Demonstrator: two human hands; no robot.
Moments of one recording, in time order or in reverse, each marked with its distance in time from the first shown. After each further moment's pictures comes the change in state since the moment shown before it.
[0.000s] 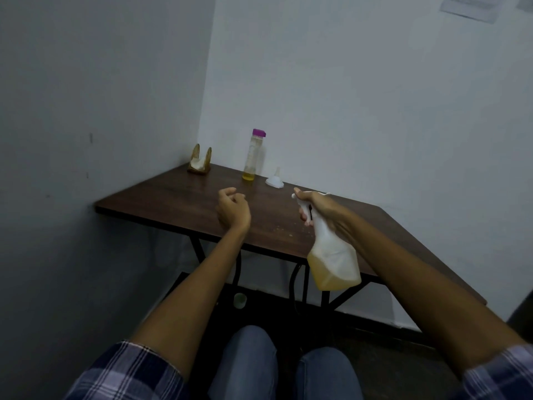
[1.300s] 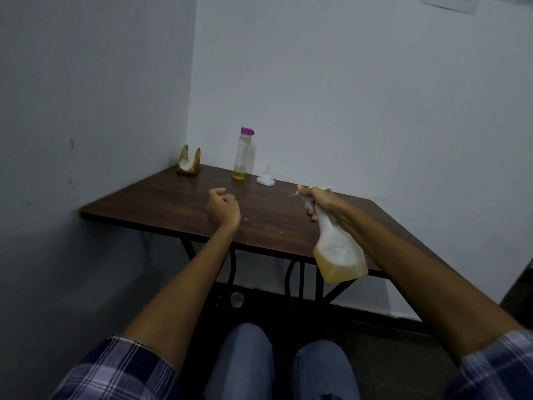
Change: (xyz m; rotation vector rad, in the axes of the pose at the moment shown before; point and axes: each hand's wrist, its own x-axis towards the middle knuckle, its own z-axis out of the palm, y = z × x) left_hand 0.006 -0.007 0.008 0.152 -0.002 0.067; right_hand -0.007 0.003 -0.028 -0.055 0.092 0.020
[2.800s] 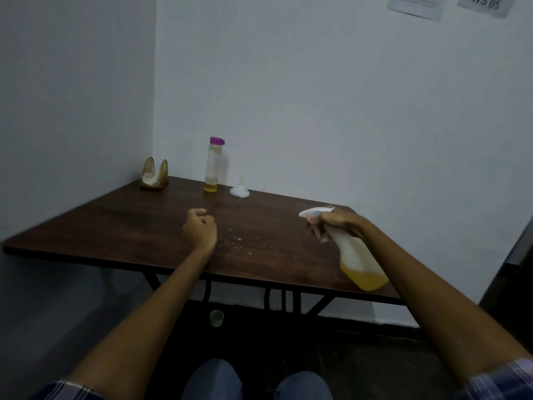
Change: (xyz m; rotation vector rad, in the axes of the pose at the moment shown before) left_hand 0.006 -0.007 0.048 0.055 -0.081 0.041; right_hand 0.011 0.028 -0.099 -0.286 -0.113 -0.004
